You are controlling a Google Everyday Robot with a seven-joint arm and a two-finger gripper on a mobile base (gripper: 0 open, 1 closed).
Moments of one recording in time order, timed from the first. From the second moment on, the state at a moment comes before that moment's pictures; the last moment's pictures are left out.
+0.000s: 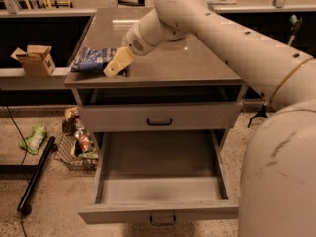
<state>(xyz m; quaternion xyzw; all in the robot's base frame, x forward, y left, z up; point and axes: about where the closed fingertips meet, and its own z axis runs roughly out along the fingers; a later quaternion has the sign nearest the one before) 0.717 0.105 0.872 -0.53 0.73 0.19 0.38</state>
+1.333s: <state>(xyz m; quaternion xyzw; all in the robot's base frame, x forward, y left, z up) 0.776 0.135 0.828 -0.52 0.76 0.16 0.36</state>
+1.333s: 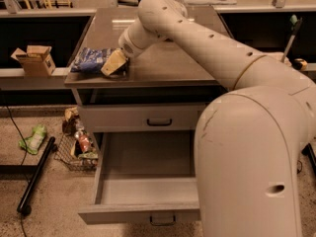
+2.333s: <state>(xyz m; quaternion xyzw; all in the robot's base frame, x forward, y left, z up) 0.718 0.089 0.884 -0.47 0.74 0.19 0.45</state>
